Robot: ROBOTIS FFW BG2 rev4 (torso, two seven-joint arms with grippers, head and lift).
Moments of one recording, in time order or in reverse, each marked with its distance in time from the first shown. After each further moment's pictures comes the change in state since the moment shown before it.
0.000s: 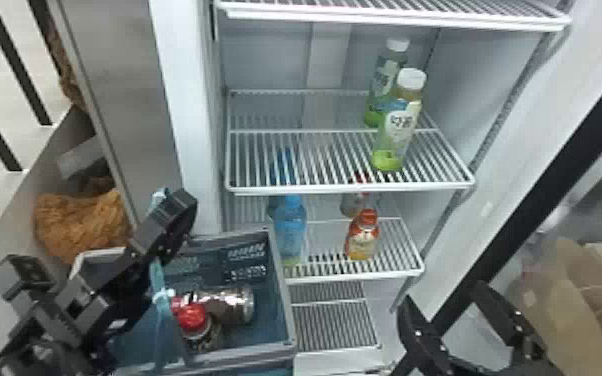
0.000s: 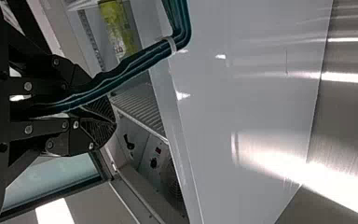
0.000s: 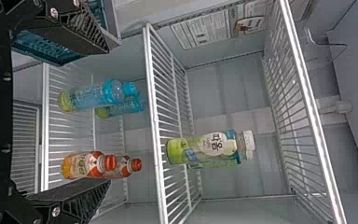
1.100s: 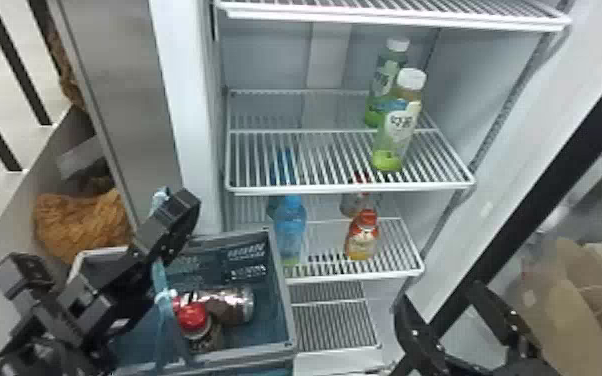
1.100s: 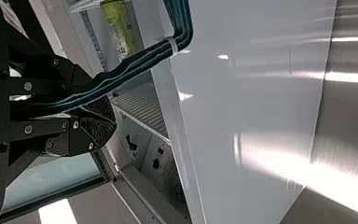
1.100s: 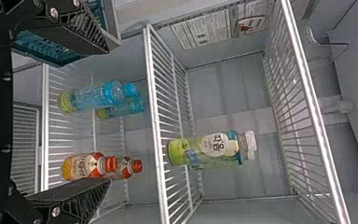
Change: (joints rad) left arm -0.005 0.000 -0.003 0.000 -0.010 0.006 0.000; right arm -0.014 -0.002 0.005 0.015 -0.005 0.000 0.002
